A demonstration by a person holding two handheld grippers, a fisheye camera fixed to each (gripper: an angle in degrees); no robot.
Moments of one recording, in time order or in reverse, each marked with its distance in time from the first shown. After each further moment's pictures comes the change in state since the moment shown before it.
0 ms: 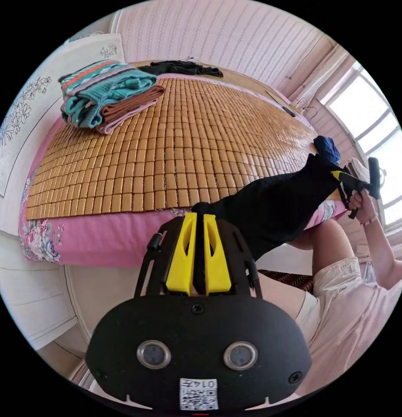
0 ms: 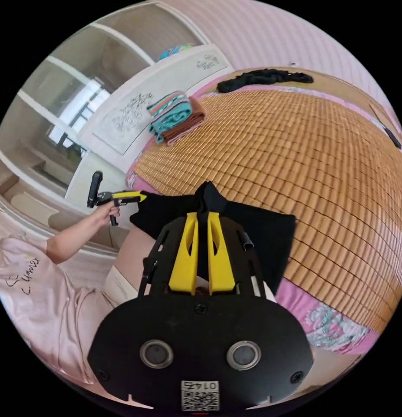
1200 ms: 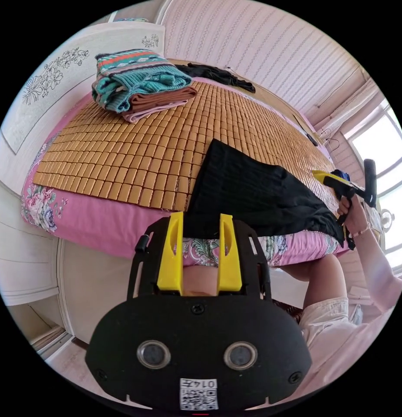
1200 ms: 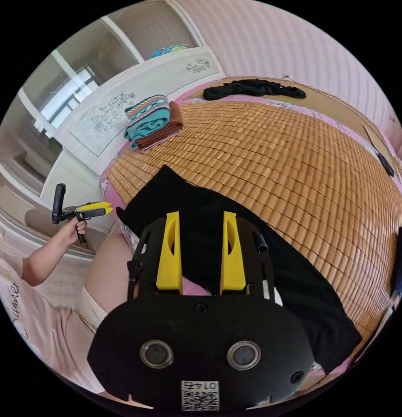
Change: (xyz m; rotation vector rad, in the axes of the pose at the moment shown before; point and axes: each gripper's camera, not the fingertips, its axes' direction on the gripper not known) left arm 0.026 -0.003 -0.007 0.069 -0.006 -0.212; right arm -0.038 -0.088 0.041 -0.053 0.133 -0.134
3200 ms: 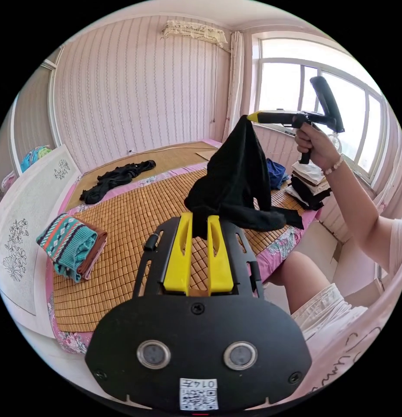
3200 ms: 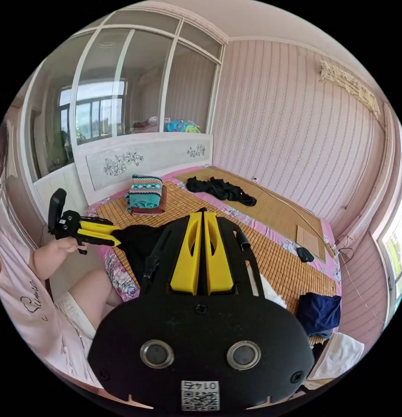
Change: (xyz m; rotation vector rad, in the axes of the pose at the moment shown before) left arm 0.340 -0.024 -0.187 0.390 0.101 0.643; right arm -0.152 0.036 -0.373 0.446 0.349 -0.239
